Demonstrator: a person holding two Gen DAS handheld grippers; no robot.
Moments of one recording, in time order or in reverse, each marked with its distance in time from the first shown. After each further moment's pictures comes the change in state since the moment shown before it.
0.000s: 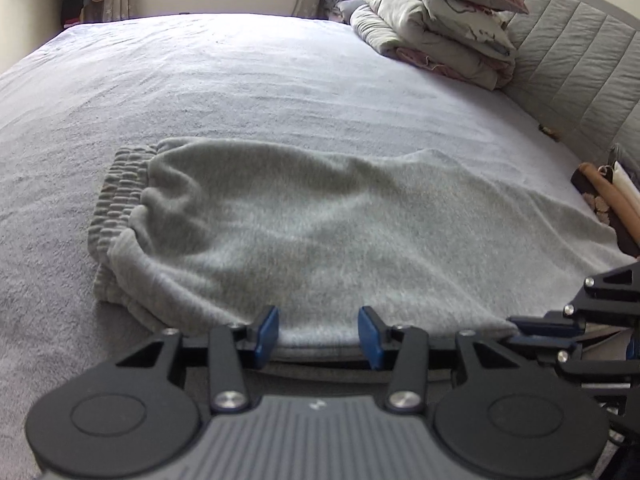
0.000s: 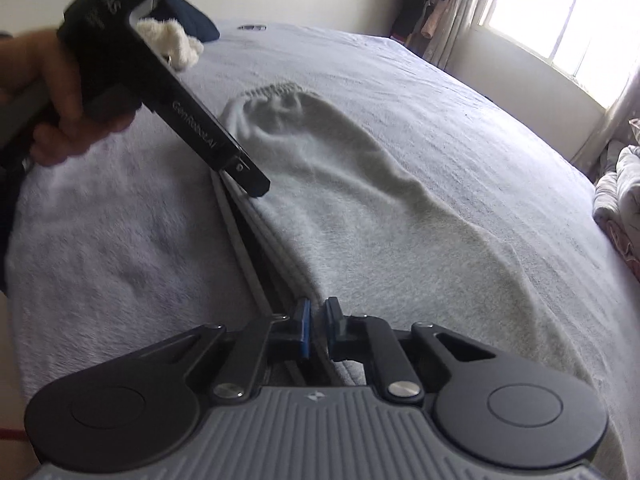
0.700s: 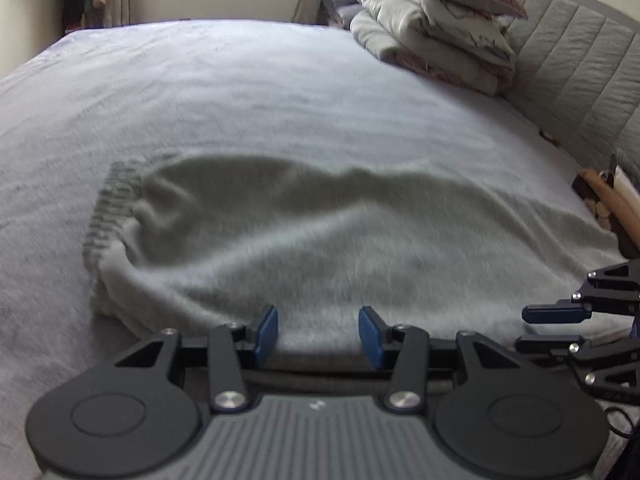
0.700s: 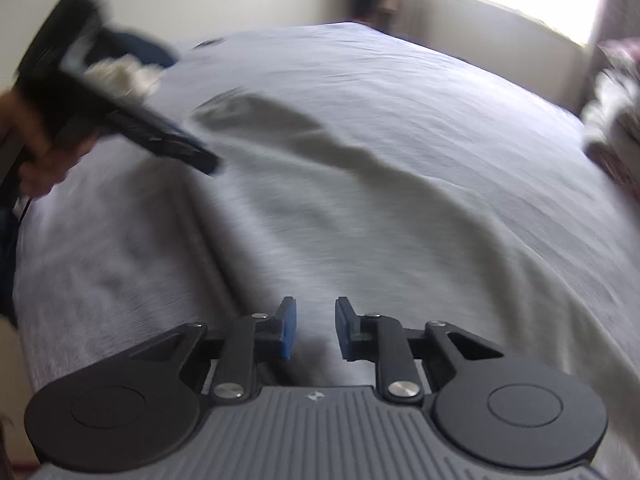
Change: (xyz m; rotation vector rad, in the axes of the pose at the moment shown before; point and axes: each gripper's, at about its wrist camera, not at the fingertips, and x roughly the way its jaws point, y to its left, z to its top) left arm 0.012 -0.007 0.001 0.010 0.008 0.021; right arm 0.005 -0.024 -0.018 0.124 0.019 0.018
